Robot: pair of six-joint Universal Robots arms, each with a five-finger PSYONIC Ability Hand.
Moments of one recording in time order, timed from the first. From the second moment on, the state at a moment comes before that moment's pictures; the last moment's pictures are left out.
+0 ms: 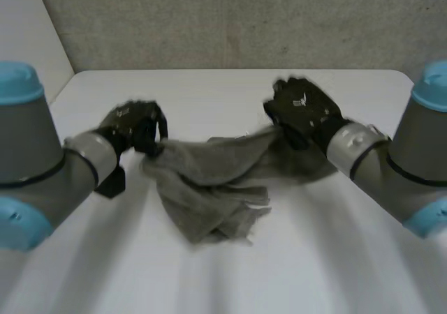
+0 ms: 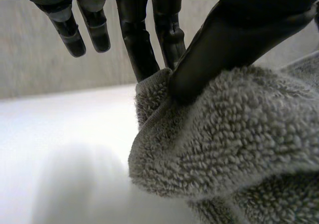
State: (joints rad) left arm 4.32 -1.91 -1.46 3.09 -1.44 2.96; right arm 1.99 -1.18 1.41 -0.11 1.19 2.64; left_hand 1.27 1.29 0.23 0.23 1.13; right_hand 1.30 1.30 0.22 0.25 1.15
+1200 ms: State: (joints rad) left arm 4.35 -1.88 -1.82 3.54 -1.44 3.25; right arm 1.86 -1.34 1.76 -0.18 1.22 2.46; left_hand 0.55 0.55 0.23 0.23 0.35; right_hand 1.30 1.31 0.22 0.25 1.15
